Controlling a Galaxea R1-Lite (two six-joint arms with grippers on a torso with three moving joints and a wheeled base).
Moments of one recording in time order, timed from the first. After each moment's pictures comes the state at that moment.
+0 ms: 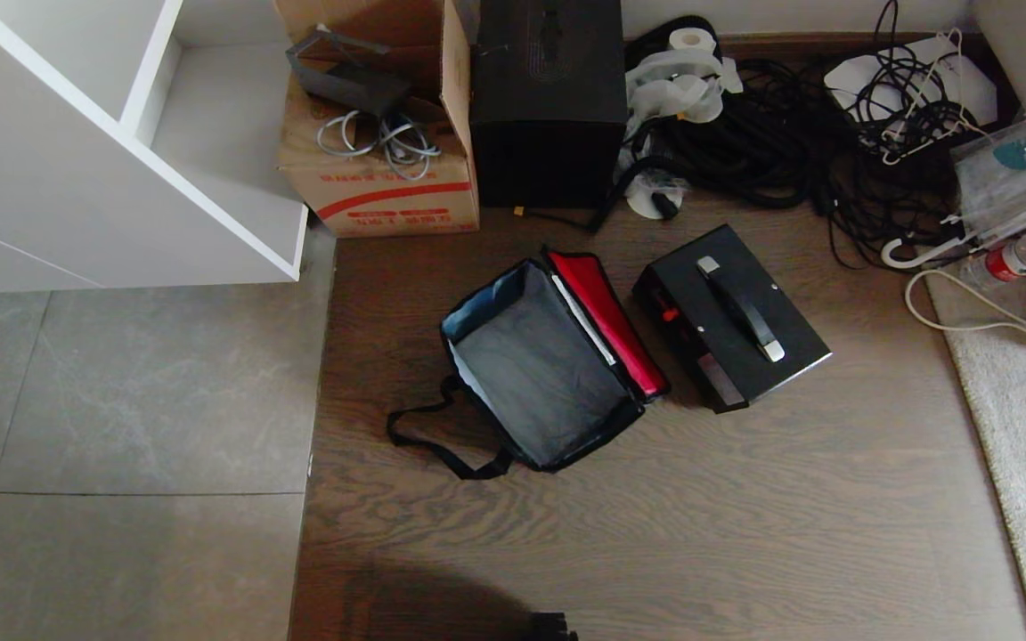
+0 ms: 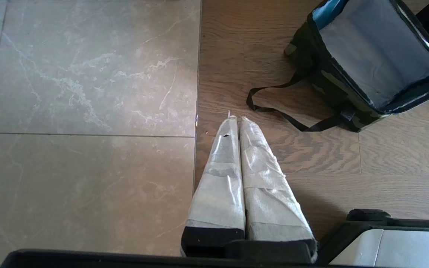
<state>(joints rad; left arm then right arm) 0.00 0.00 0.00 -0.02 0.00 0.01 0.00 0.00 -0.02 0.05 0.01 0.00</state>
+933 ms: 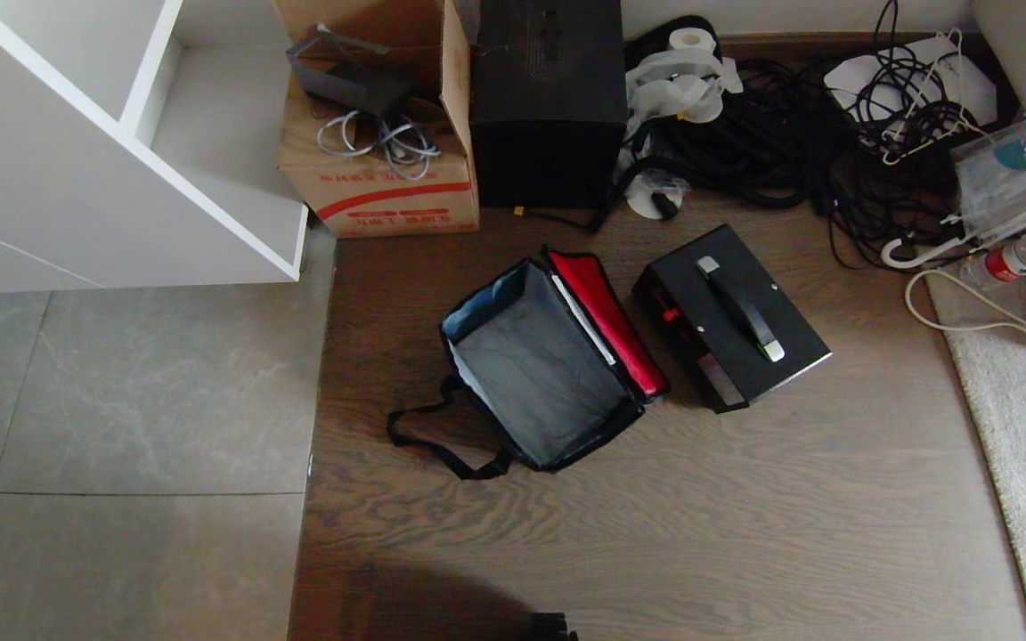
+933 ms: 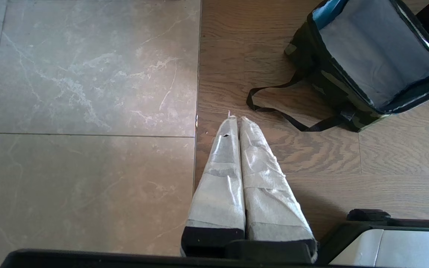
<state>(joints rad) 0.00 0.00 0.00 -0.02 0.00 0.01 0.00 0.00 -0.02 0.05 0.01 0.00</state>
